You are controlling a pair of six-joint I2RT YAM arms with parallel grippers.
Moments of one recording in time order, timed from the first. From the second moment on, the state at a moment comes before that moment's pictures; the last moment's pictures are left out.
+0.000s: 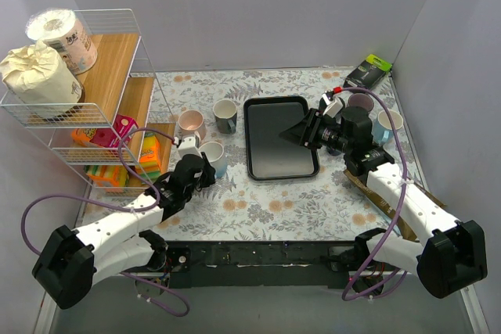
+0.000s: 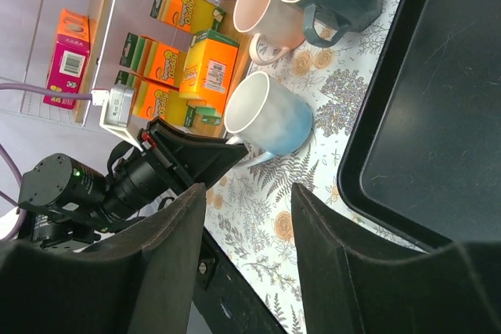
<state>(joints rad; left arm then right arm) -0.68 0.98 0.45 -0.05 -0.36 -0.65 0.41 1.11 0.79 0.03 -0.52 0.79</state>
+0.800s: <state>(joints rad) -0.69 0.94 0.77 -0.21 -0.30 -0.64 0.41 1.12 0.92 -0.27 -0.32 0.70</state>
